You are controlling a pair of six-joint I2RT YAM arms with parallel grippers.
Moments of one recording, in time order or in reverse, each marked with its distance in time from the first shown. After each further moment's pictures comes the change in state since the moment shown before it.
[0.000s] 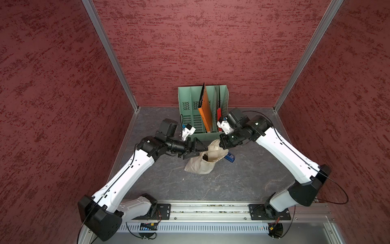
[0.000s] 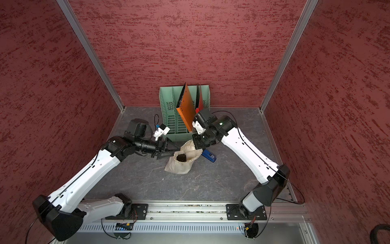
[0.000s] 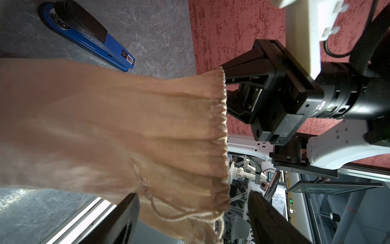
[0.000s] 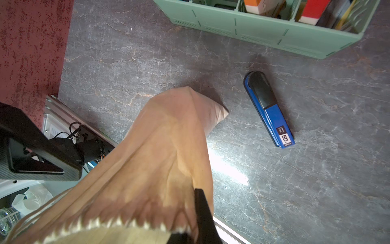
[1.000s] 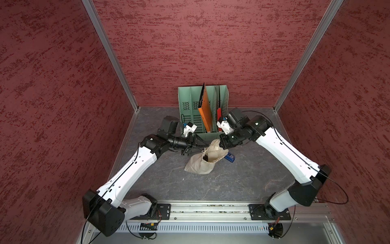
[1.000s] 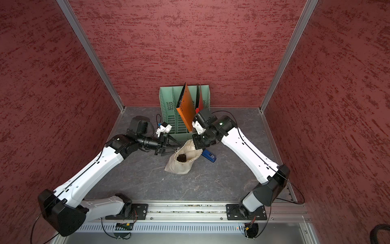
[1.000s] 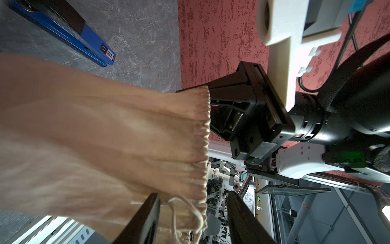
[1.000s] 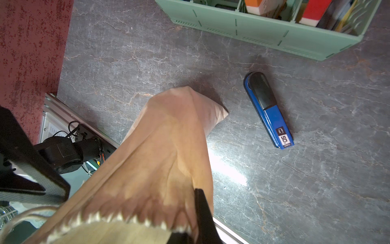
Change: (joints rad) left arm 0.023 0.040 -0.002 0.125 0.075 -0.173; right arm 0.000 0.000 0.000 0.000 0.000 -0.008
